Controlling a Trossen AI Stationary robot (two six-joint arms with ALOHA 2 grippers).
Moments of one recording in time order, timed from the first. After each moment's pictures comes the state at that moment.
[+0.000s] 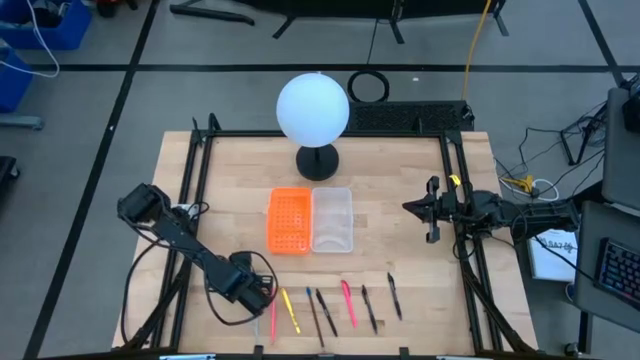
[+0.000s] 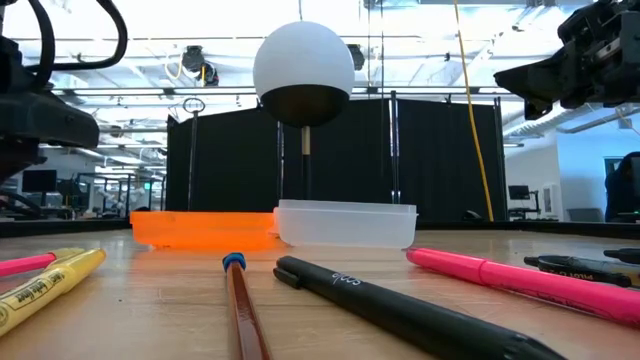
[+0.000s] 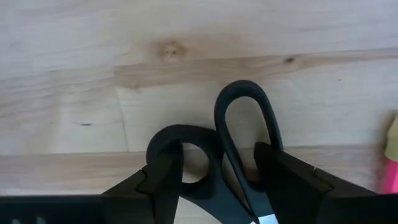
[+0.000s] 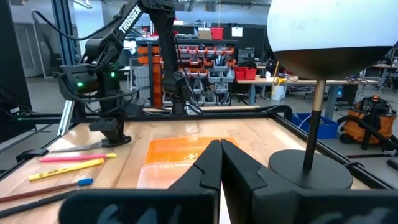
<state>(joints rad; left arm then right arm) -0.67 1.81 0.99 -0.80 0.04 -2.19 0.05 0.04 0.01 0.10 0.16 -0.01</state>
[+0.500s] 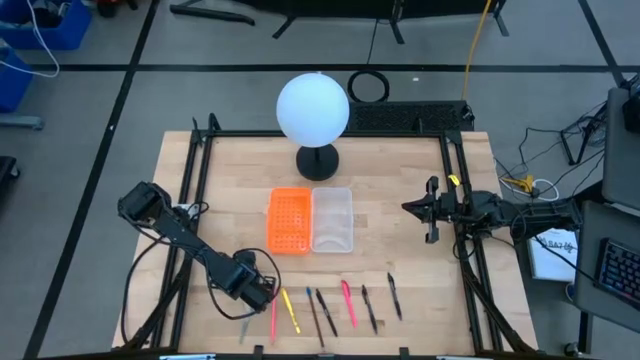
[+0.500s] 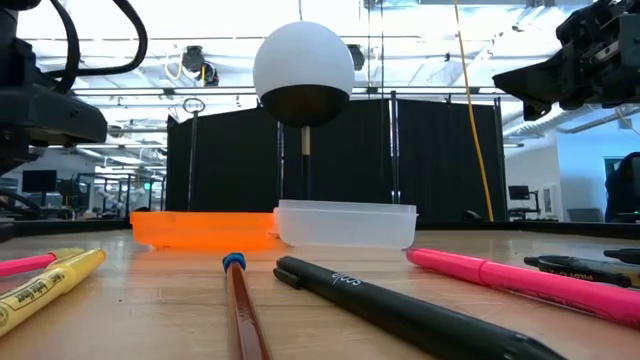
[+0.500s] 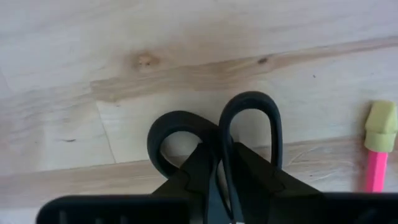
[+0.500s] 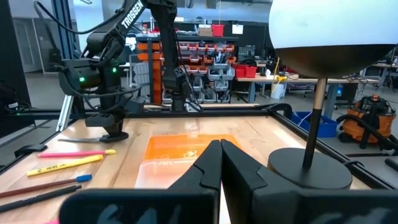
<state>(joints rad) -0.63 1.80 0.98 -0.80 0.00 -2.05 0.05 0.06 0.01 0.11 0.16 -0.02</state>
